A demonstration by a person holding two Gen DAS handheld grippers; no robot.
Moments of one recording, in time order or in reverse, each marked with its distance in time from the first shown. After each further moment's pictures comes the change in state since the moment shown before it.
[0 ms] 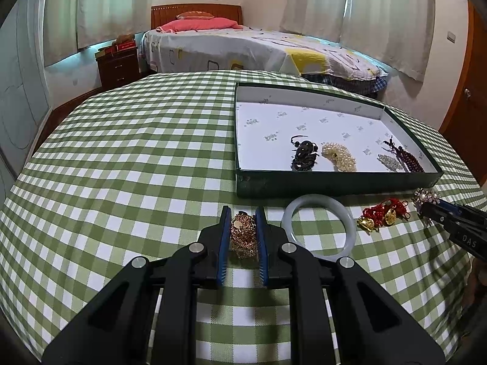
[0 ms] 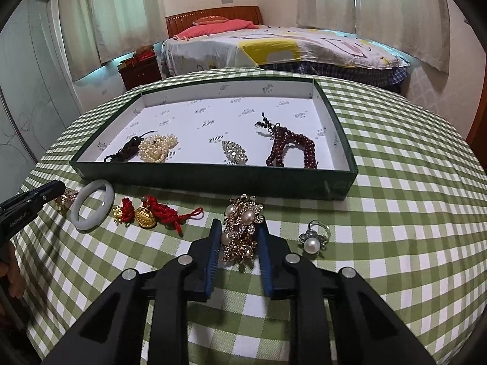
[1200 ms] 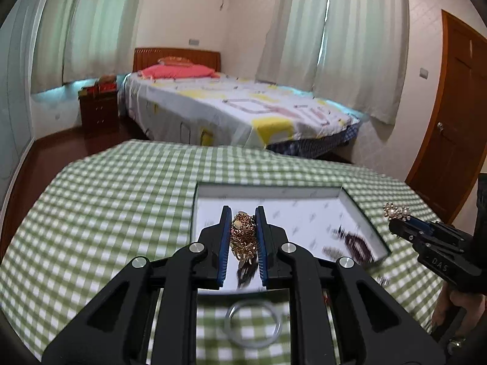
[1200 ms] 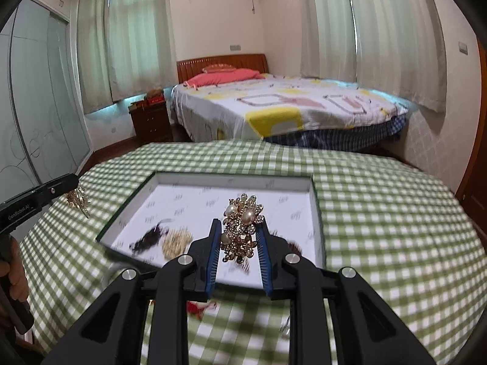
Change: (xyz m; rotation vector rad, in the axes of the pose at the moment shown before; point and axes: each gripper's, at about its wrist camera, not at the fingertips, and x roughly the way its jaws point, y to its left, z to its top) left arm -0.048 -0.033 0.100 0.006 -0.241 -0.131; right arm -0.052 0.002 0.079 -0.038 -0.241 0.012
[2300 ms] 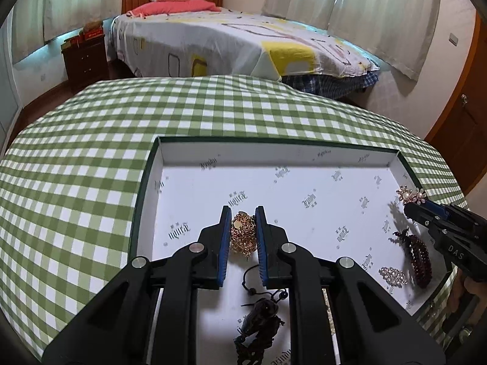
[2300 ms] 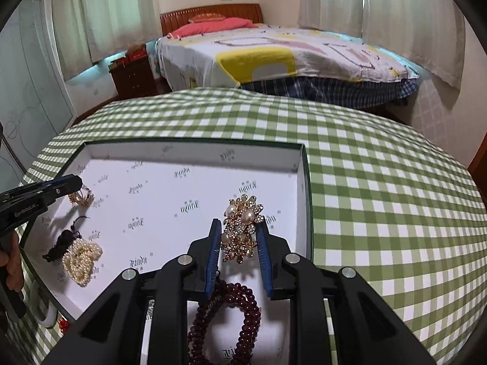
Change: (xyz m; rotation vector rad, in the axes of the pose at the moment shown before) left arm 0.190 0.006 -0.015 -0.023 0.348 0.016; right arm 0.140 -0.056 0.005 0.003 0.273 -0.022
